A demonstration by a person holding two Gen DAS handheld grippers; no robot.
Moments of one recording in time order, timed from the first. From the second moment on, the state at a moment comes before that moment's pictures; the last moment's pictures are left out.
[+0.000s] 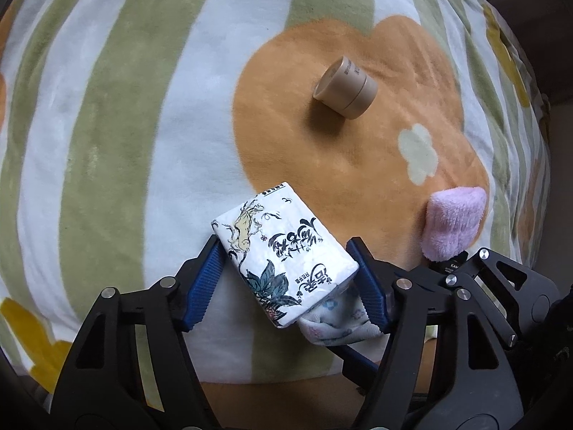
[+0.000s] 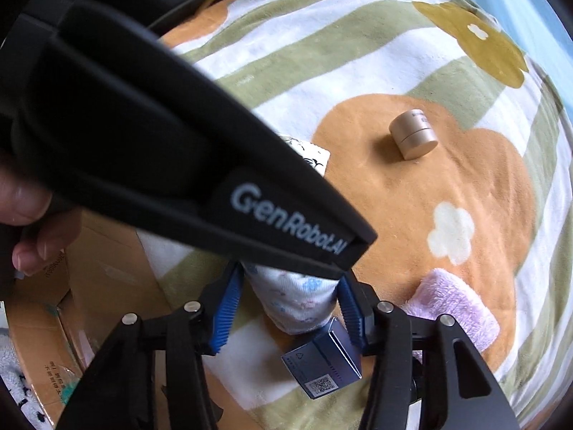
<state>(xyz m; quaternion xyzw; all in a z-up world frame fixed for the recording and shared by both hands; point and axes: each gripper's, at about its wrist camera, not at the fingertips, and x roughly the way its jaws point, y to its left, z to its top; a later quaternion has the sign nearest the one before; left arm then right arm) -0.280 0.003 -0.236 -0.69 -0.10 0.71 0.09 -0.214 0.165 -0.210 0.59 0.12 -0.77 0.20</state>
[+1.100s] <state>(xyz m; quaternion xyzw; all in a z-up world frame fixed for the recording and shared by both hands) -0.231 -0.030 -0.092 -0.61 -0.09 0.78 0.10 -0.154 0.148 -0.120 0.53 0.12 -0.82 0.16</state>
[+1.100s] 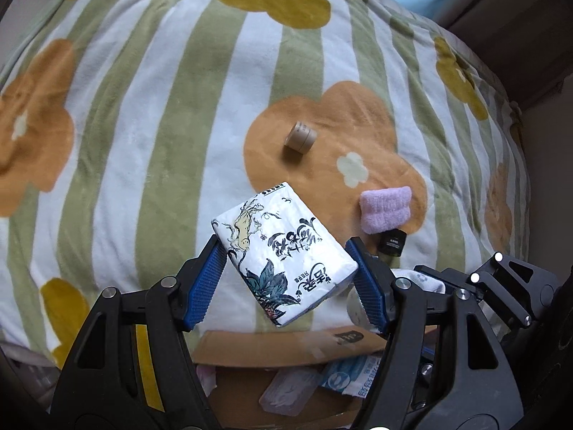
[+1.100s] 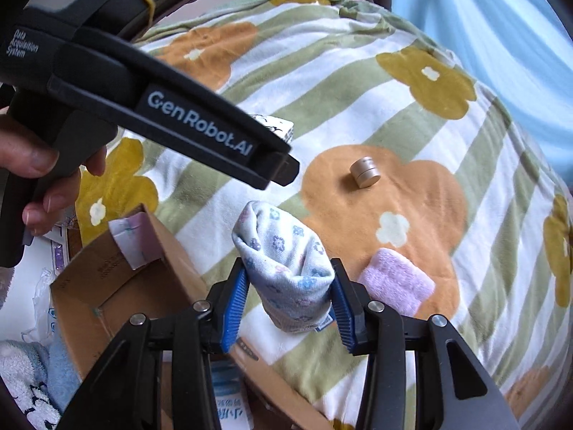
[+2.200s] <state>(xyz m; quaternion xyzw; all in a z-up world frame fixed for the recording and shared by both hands) -0.005 -0.048 -0.089 -0.52 0.01 0.84 0.16 0.042 0.155 -0.080 0.51 0.10 -0.86 -0.02</state>
